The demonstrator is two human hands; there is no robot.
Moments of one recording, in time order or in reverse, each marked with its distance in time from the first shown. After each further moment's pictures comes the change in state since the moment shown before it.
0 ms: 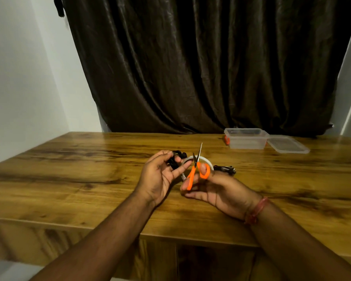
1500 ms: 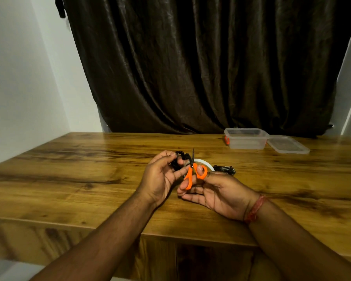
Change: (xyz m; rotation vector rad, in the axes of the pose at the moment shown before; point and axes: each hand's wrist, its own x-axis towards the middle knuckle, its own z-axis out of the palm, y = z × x) left_hand -0.004 -0.001 0.006 0.126 0.014 0.005; right_hand -0.001 0.001 0.003 0.080 -0.017 0.111
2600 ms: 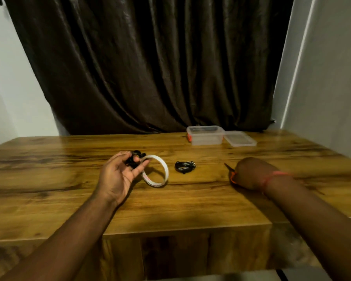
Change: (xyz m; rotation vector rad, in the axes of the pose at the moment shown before) left_hand 0.003 0.001 -0.006 -0.111 0.066 0.008; right_hand -0.097 -0.074 -0.090 -1.859 0.695 0.632
